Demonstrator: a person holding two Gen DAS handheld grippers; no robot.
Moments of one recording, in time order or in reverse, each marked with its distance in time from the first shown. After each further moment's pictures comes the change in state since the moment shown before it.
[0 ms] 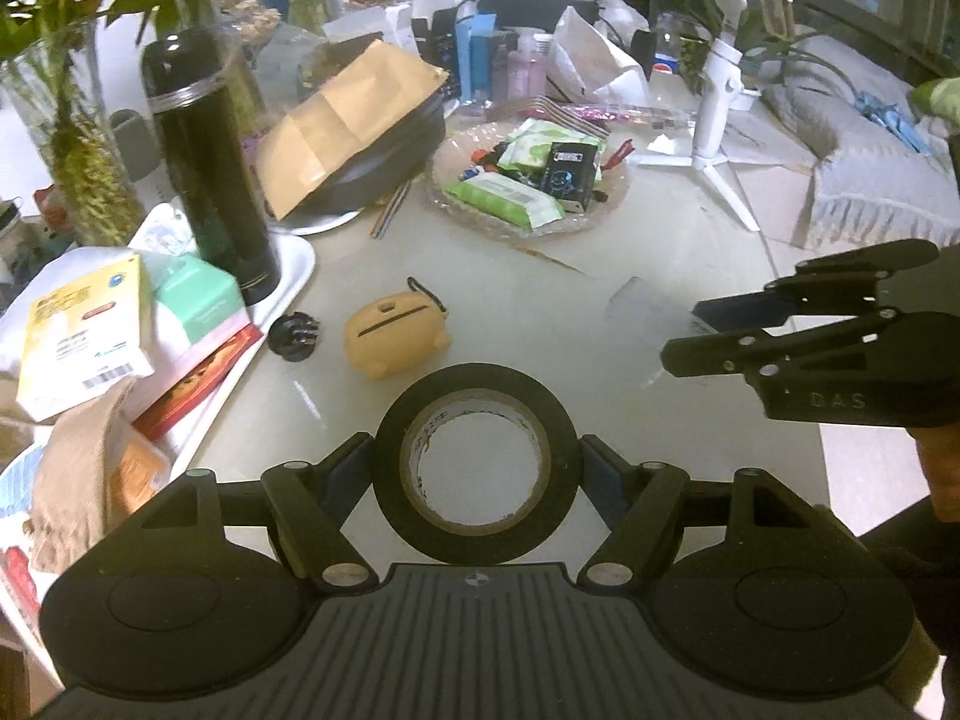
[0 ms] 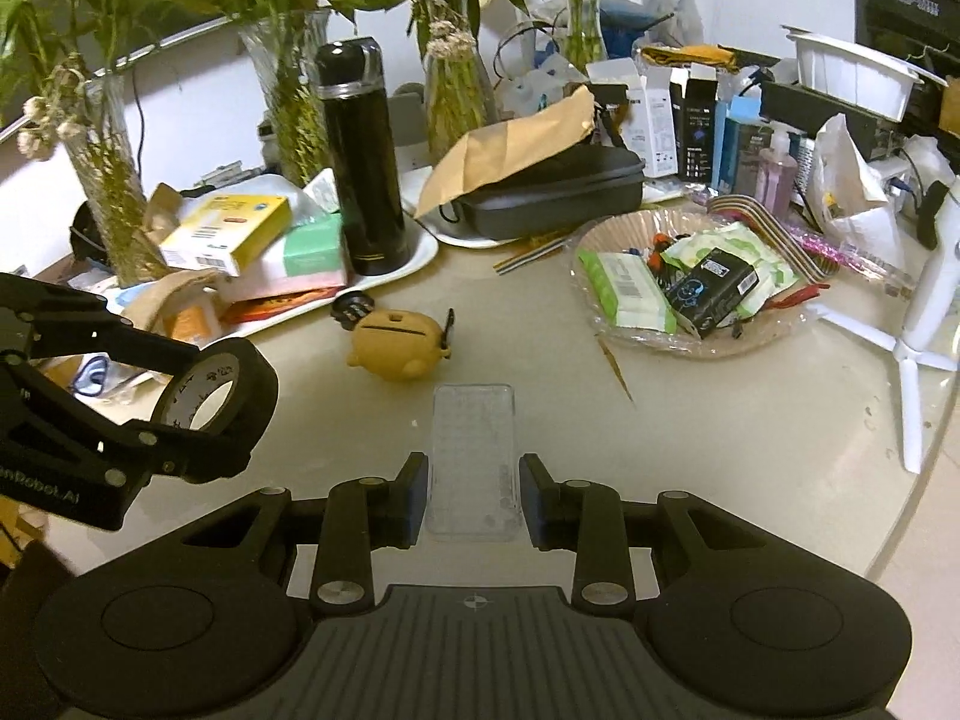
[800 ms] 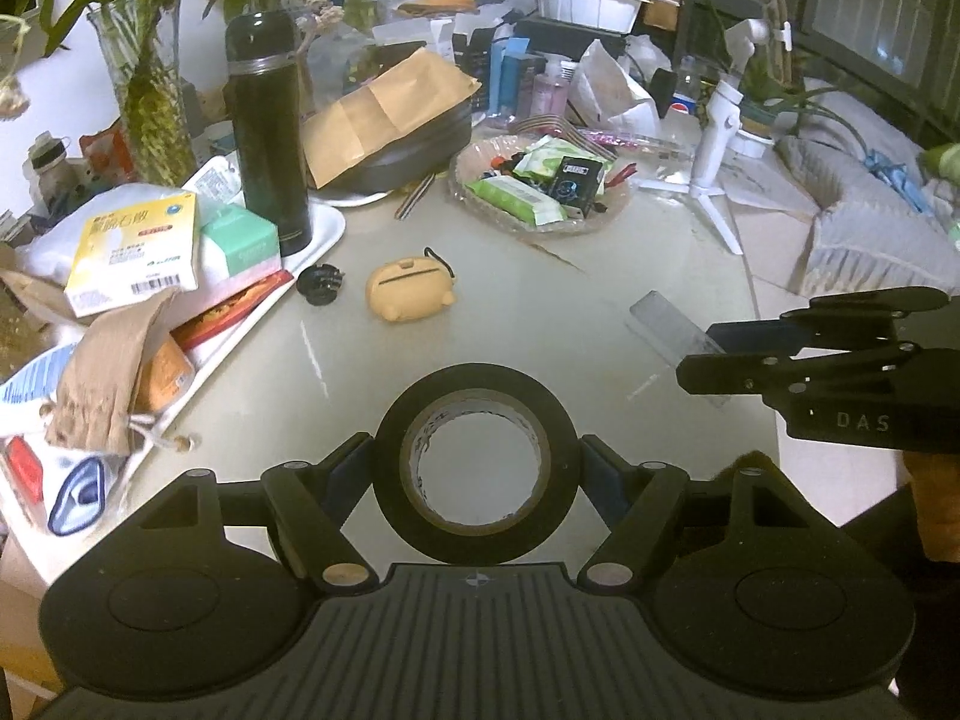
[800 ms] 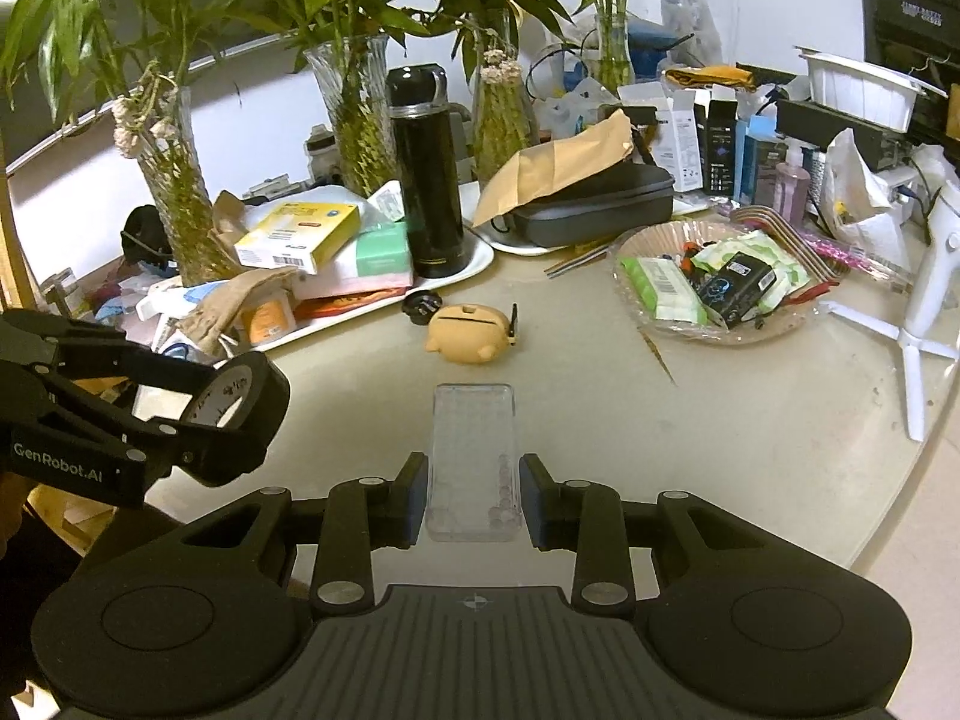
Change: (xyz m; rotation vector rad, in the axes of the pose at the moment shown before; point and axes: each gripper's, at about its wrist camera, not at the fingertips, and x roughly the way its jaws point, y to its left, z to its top) left arm -0.044 -0.004 -0.044 -0.120 -0.044 -0.009; right arm -0.048 0.035 -0.025 0.000 -0.039 0.052
